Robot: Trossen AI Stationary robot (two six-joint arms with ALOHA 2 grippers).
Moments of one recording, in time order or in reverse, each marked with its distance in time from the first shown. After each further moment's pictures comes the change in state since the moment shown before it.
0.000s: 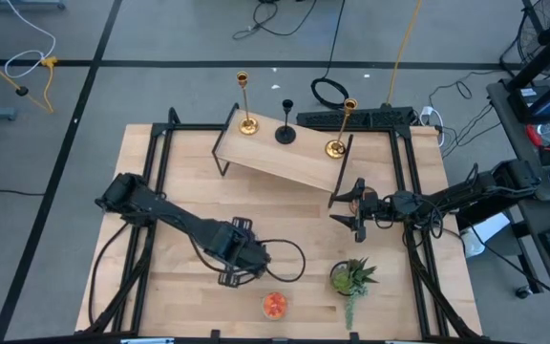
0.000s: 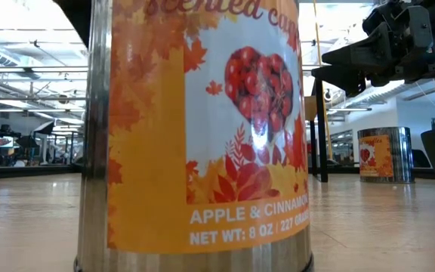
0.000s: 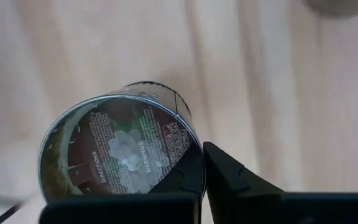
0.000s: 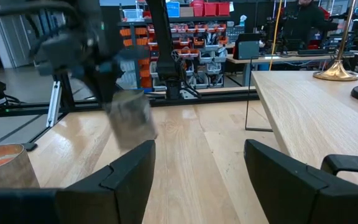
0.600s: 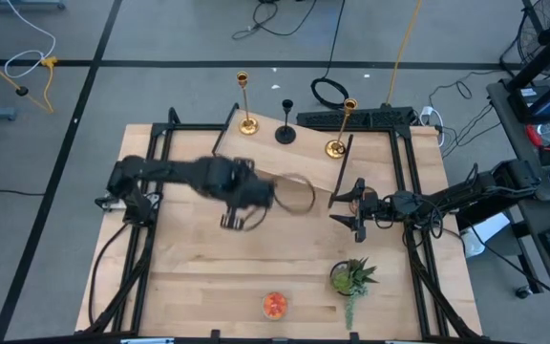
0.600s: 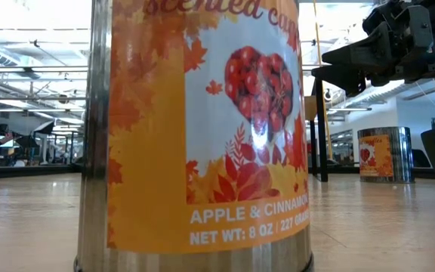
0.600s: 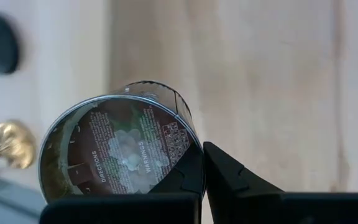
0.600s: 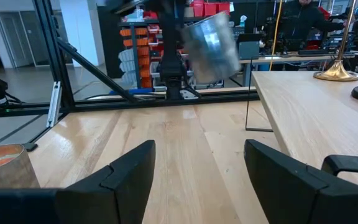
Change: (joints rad) left arm 0.321 -0.045 0.340 -0.329 -0.133 0.309; right arm 0.000 0.000 0.000 0.000 0.000 0.000
